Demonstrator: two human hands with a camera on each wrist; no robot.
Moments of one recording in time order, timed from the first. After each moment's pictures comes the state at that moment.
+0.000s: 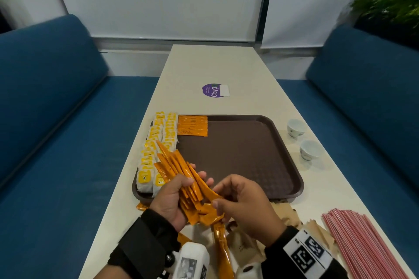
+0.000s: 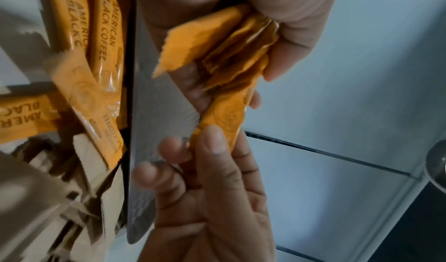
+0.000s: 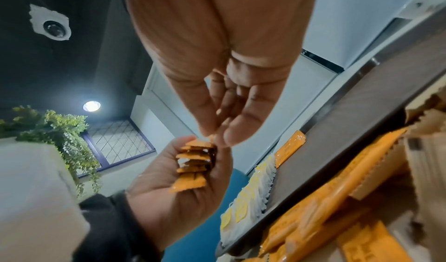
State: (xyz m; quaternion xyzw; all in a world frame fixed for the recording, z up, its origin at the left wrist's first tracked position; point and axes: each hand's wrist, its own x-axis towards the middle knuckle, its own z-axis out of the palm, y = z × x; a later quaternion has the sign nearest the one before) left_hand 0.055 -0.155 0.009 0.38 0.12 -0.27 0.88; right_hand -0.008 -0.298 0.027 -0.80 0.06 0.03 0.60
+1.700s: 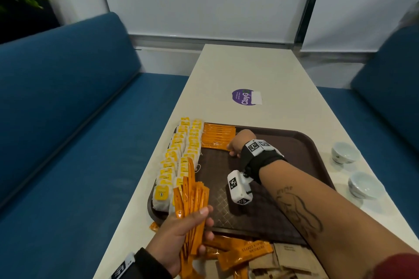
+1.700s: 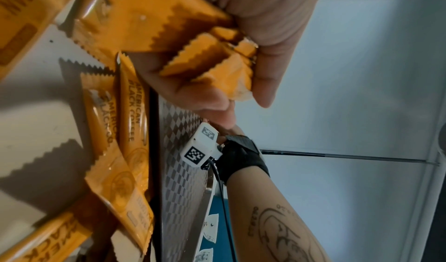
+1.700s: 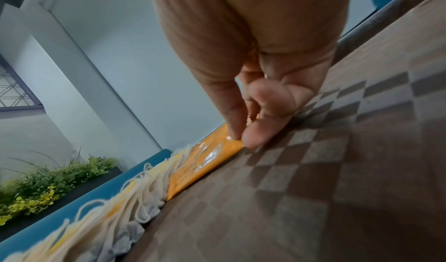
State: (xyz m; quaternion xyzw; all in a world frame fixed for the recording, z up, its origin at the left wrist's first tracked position) left_hand 0.064 -0.127 -0.007 0.52 0.15 -0.30 0.79; right_hand 0.266 -0.325 -0.023 -0.85 0.22 0.16 0.46
